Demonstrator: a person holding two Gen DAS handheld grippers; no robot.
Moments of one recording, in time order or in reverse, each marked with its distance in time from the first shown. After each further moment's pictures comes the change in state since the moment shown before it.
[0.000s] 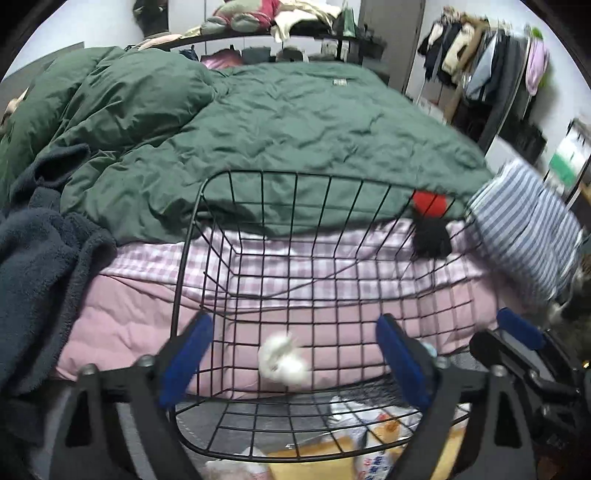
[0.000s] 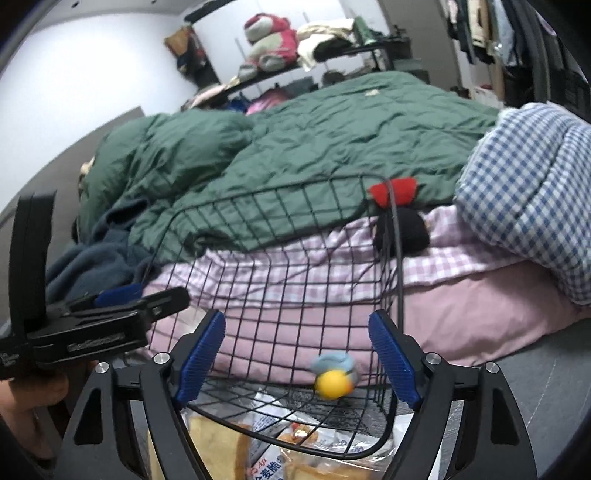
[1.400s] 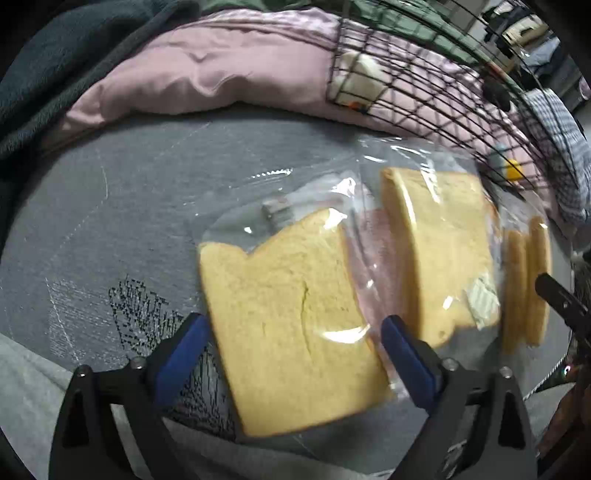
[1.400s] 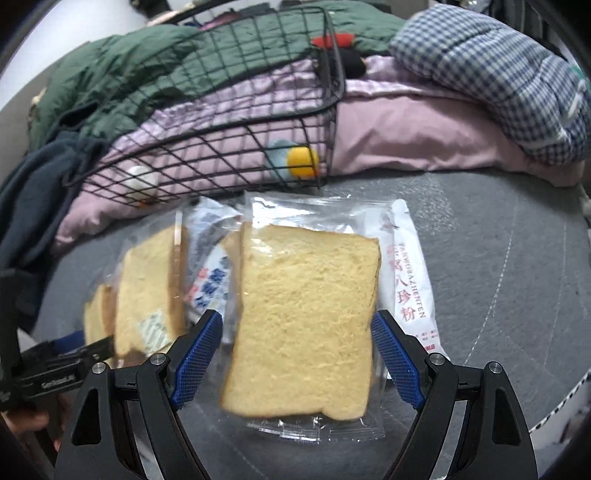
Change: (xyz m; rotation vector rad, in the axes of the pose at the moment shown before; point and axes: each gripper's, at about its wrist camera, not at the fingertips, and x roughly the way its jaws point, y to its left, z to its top) left arm 0.004 0.071 -0.230 -0.277 0.363 0.074; right arm -0.017 0.000 -0.155 0.068 0.326 -0.270
